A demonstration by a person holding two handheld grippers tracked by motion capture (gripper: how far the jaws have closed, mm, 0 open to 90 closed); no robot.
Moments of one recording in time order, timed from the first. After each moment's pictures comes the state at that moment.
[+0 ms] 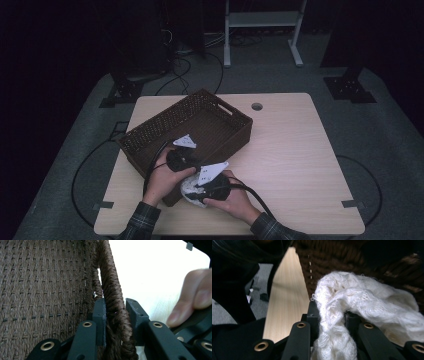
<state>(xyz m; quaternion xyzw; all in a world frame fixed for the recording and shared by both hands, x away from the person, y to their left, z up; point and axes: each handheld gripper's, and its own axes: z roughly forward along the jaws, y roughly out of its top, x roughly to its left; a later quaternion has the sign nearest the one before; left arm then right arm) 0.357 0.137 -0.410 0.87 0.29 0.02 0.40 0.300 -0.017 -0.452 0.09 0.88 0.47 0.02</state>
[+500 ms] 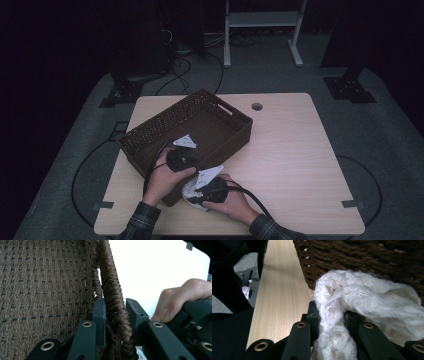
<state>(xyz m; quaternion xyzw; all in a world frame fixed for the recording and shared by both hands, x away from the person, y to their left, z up) 0.357 0.137 -0.410 0.87 0.29 0.02 0.40 0.305 -0.011 -0.479 0.10 0.90 0.43 0.01</state>
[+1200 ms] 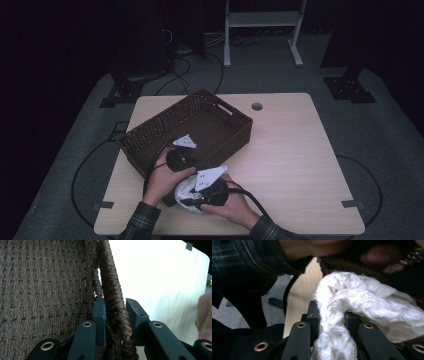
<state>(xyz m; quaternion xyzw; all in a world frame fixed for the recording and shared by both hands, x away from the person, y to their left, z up) 0.357 0.137 -0.410 0.87 0.29 0.02 0.40 0.281 -0.011 -0.436 0.06 0.87 0.49 0.00</state>
